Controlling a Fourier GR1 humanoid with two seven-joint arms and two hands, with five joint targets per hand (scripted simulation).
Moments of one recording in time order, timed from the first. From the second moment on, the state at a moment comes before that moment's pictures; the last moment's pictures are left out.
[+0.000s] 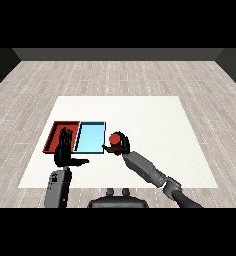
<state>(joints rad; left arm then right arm) 0.01 0.04 0.07 -1.63 0.16 -0.11 -0.46 -0.66 -0.02 0.80 -0.82 -0.81 -0.71 -0.53</state>
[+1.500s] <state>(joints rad) -0.15 0.00 -0.24 -1.64 0.01 0.09 -0.18 -0.49 -0.23 0.55 -1.45 -0.45 -0.63 -0.37</state>
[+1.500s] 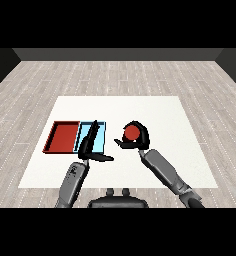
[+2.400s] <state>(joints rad) -0.22 0.00 -0.38 -1.41 0.09 0.19 -0.25 -0.39 -0.08 0.46 -1.54 -0.21 -0.50 -0.31</state>
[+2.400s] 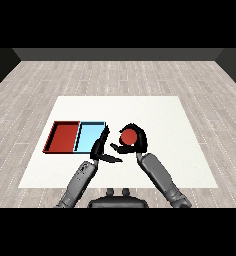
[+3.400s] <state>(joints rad) -0.32 0.01 -0.52 -1.29 0.25 0.31 -0.29 -0.41 -0.01 0.49 -1.51 -0.25 -0.47 -0.36</state>
